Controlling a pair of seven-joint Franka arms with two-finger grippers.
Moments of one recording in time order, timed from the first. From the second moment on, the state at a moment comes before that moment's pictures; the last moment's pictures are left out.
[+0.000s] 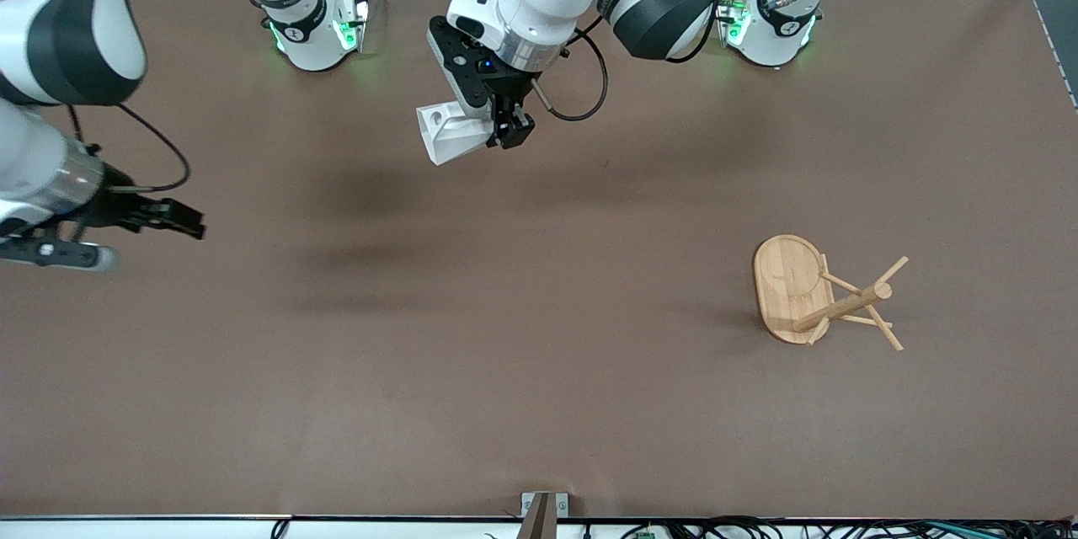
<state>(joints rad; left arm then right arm) -0.68 0.35 -0.26 -1.47 -0.16 2.13 0.24 -0.11 0.11 0.08 -1.67 -0.04 1.80 0.14</state>
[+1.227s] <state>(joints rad) -0.62 0.35 -0.25 -1.48 -0.16 2.23 0.24 -0.05 0.01 -0.07 -1.42 -0.04 1.41 0.09</state>
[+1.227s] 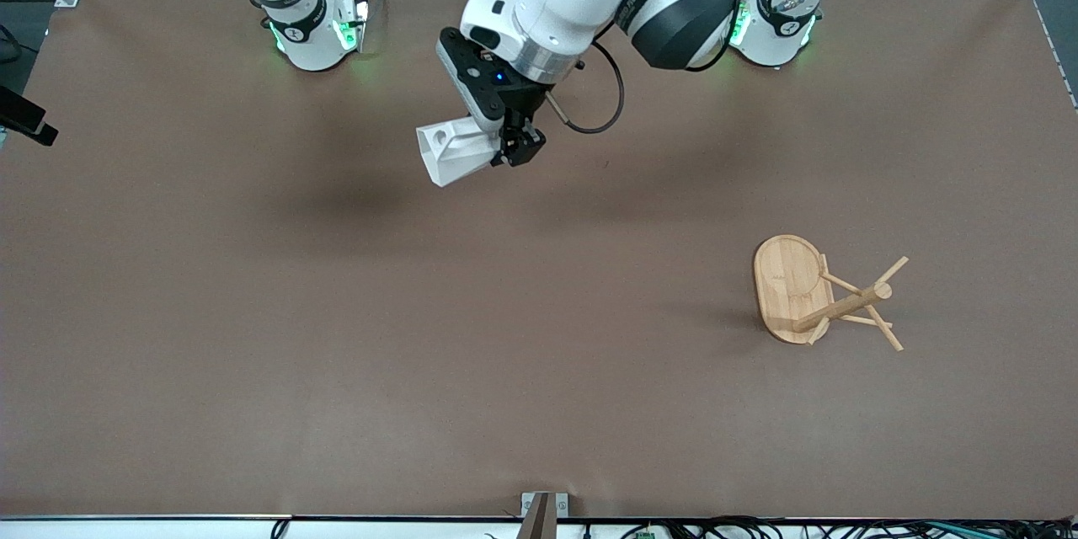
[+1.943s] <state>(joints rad) -0.47 0.33 -0.24 -1.57 -0.16 2.23 0.01 -0.04 0.01 -0.07 -1.44 -0.04 1.47 0.02</state>
